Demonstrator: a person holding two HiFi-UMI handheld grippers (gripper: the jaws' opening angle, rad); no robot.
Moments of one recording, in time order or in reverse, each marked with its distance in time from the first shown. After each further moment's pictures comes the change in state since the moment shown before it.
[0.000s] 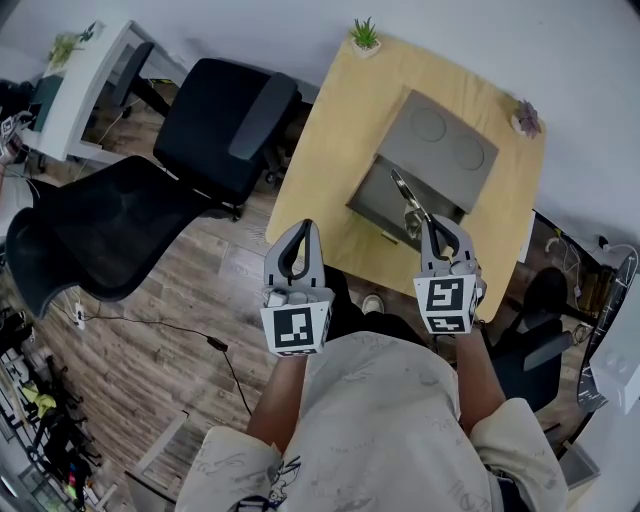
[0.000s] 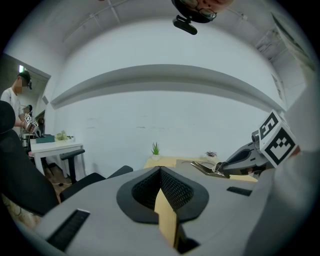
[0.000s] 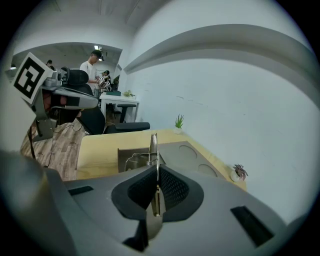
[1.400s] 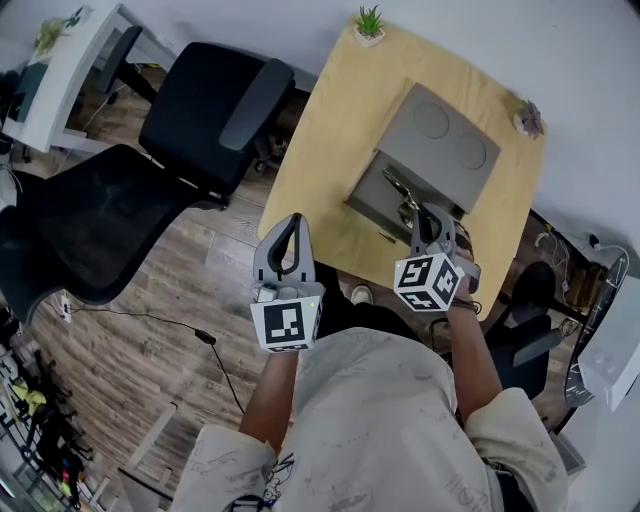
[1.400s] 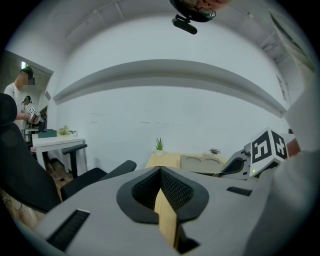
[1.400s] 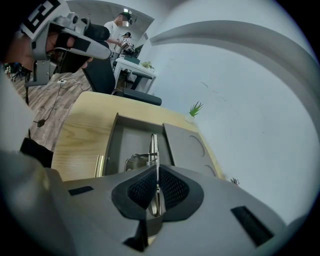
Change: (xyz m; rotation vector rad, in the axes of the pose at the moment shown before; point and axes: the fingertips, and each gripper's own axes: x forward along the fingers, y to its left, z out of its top) left arm 0.013 0.023 -0.014 -0.021 0.003 0.017; right arm 0.055 0.011 -0.032 -0.358 0.227 -0.032
